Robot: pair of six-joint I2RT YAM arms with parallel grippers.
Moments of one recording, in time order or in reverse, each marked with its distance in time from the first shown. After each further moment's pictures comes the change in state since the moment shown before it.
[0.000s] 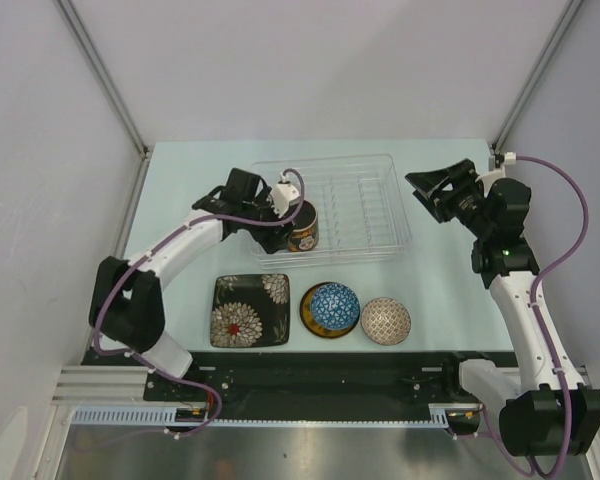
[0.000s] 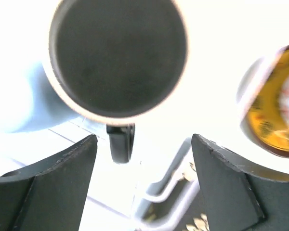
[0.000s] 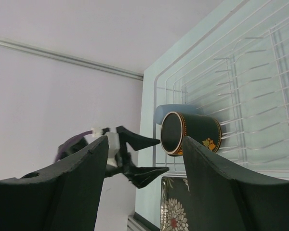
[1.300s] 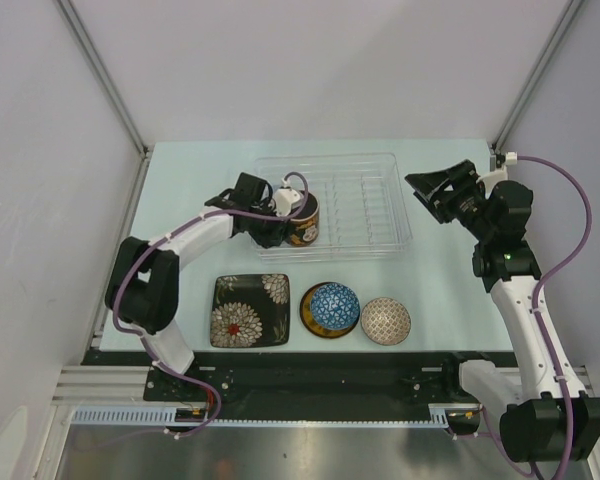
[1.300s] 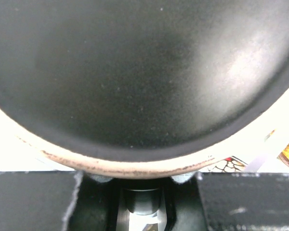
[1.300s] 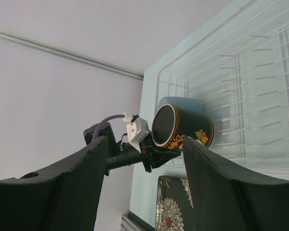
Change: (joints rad) left arm 0.020 0.117 0.014 0.021 -0.021 -0.072; right arm 0.008 -0.030 0.000 -0.011 0.006 -0.034
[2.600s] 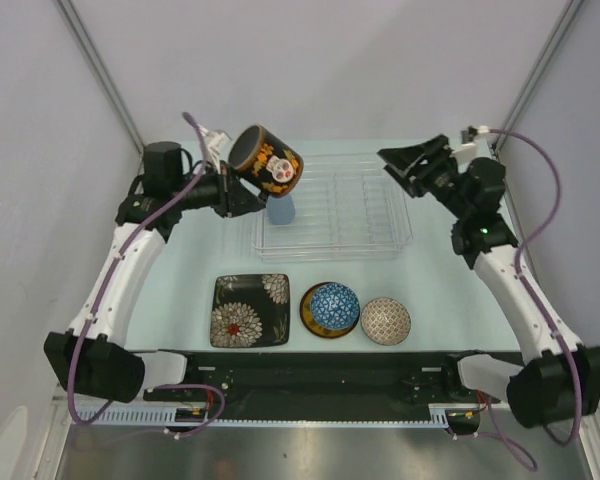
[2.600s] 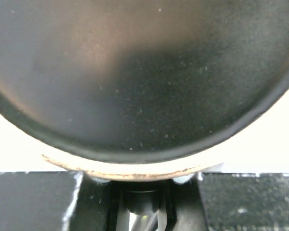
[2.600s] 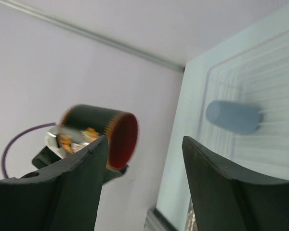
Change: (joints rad) left arm 0.278 -0.468 0.109 -0.044 0.556 -0.594; right arm 0.202 0.236 0.114 0.251 0.023 0.129
